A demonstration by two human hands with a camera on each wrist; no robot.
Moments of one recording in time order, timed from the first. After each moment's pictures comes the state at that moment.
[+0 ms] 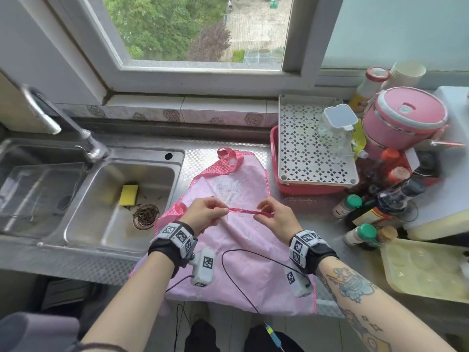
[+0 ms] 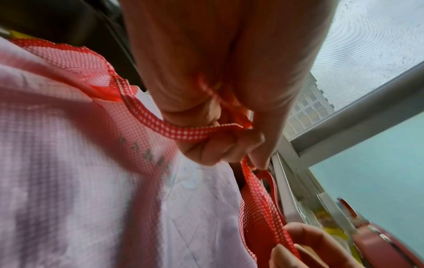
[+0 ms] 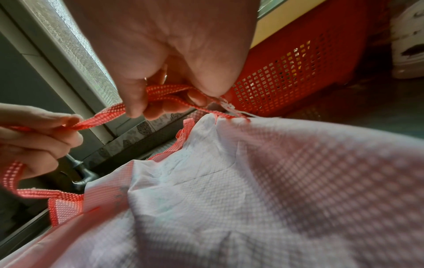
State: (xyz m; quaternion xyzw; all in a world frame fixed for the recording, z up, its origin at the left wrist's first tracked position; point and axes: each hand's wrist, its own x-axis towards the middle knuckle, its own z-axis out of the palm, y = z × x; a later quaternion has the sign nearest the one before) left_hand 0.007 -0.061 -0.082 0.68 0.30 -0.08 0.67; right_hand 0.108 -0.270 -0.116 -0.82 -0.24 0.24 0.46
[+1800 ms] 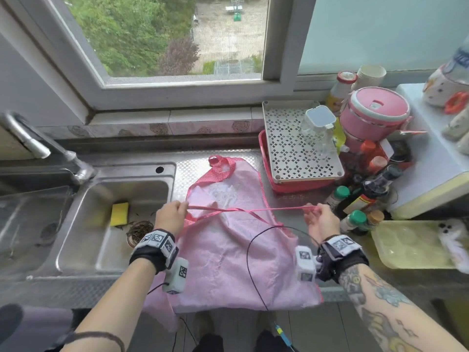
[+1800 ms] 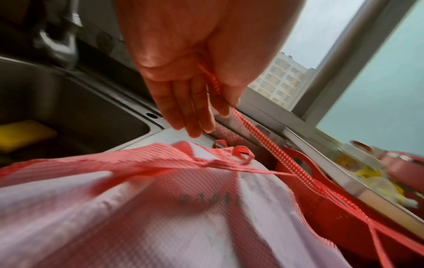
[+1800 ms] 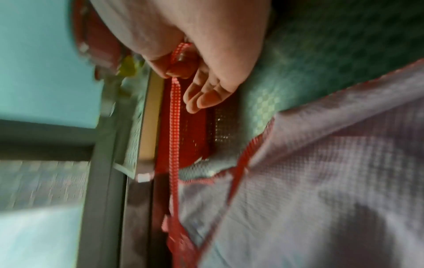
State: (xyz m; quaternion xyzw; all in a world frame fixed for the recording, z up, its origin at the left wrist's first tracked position) left_hand -0.012 0.005 -0.073 0.88 0.36 -0.03 0.32; right_hand 0.114 -0.328 -0.106 -0.48 0.36 0.10 0.79
